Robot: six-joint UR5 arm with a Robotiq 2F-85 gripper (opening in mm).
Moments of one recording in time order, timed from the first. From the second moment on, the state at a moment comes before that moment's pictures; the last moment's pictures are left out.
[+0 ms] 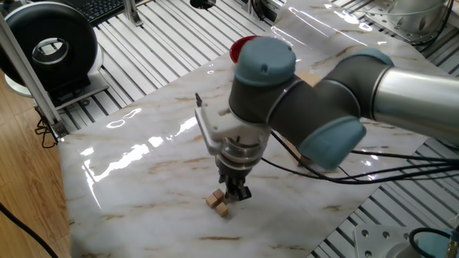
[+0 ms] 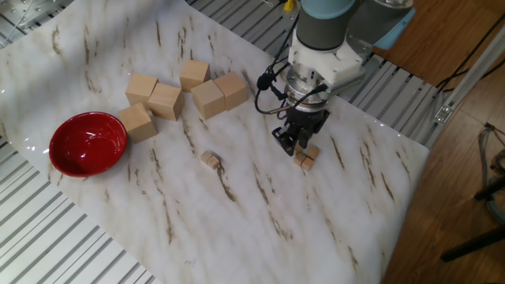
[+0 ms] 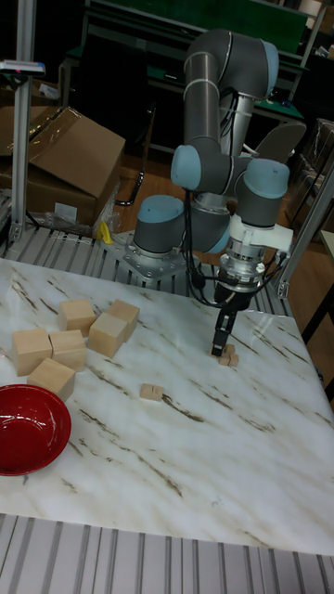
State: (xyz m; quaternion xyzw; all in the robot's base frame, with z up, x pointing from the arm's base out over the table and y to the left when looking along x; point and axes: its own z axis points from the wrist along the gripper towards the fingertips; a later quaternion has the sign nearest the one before) arm 0.386 0.166 0.019 -0.59 0.80 0.00 0.07
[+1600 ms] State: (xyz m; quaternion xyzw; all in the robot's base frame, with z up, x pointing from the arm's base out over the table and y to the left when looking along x) arm 0.391 0.150 0.015 -0.59 0.80 -0.01 0.08
